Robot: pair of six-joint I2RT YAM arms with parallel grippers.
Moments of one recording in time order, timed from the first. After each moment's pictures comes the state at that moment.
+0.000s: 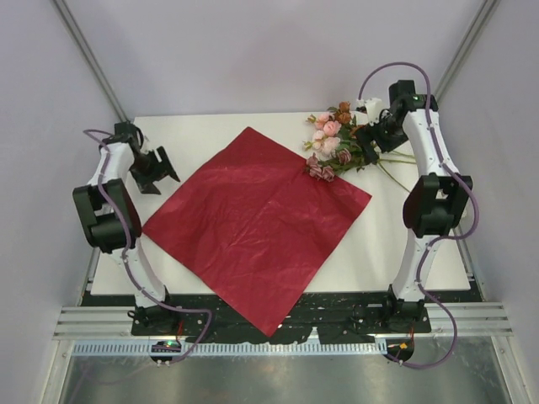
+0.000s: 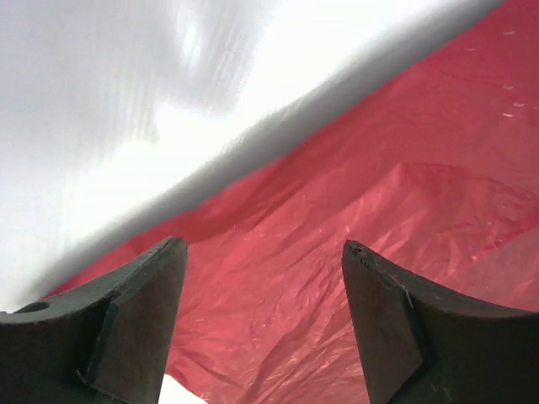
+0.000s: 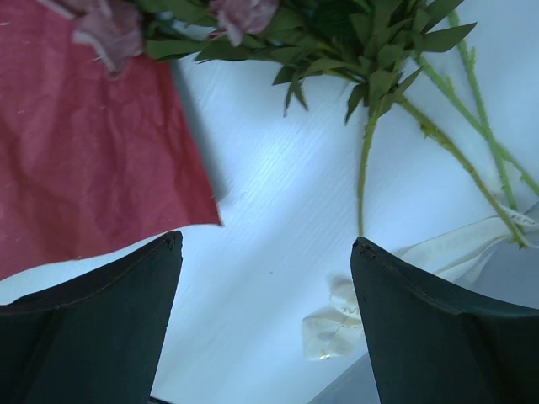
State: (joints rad) left arm 0.22 2.01 1.61 -0.90 0.26 -0.30; right arm -0.02 2.11 2.09 -1.17 -0.16 -0.59
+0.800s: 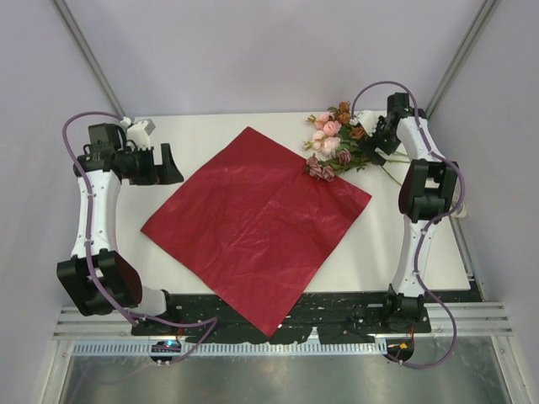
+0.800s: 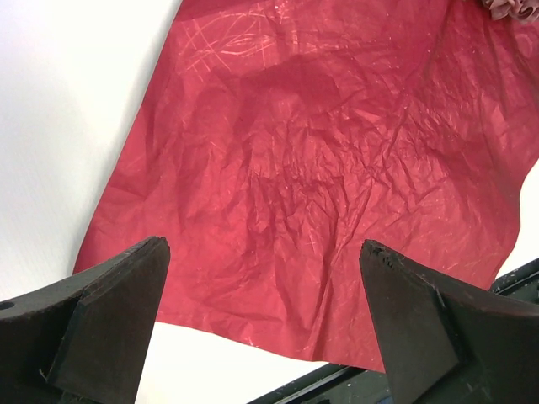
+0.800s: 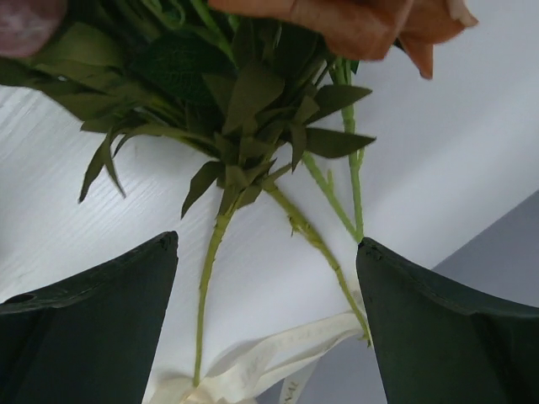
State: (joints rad) left arm 0.24 1.42 1.40 -0.91 0.56 0.16; right arm -0.07 2.24 2.02 -0.90 -0.11 -0.99
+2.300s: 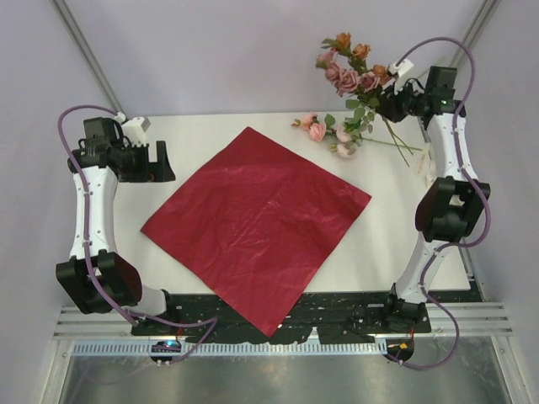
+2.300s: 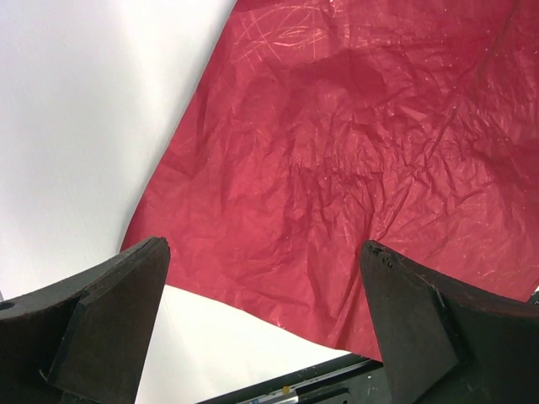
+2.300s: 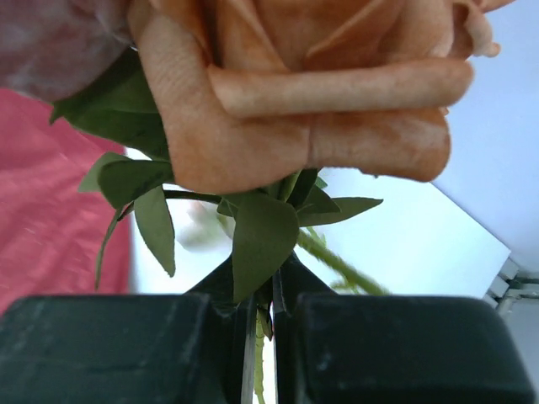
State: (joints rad) left arm 0.24 1.43 1.49 -1.00 0.42 0.18; right arm -0.16 2.02 1.98 -0.59 -0.68 -0.66
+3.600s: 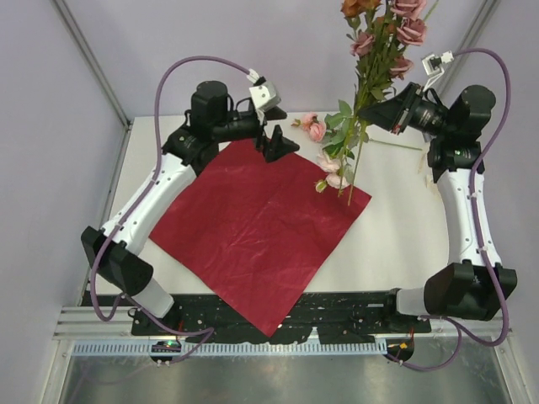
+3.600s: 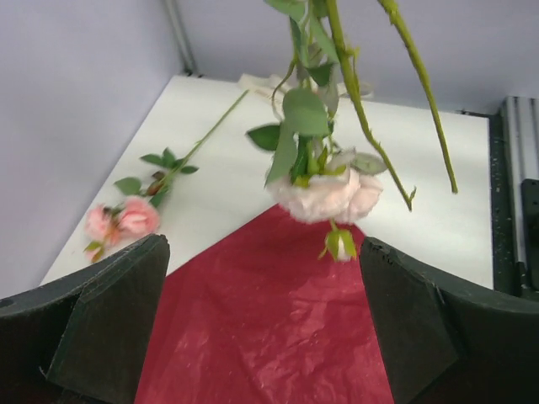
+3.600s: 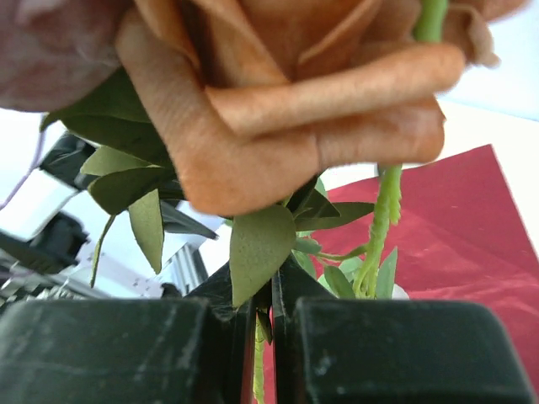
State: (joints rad) left arm -0.51 1.58 1.74 -0.34 0.69 0.23; right arm -0.17 1.37 1.42 0.13 -1.17 0.75
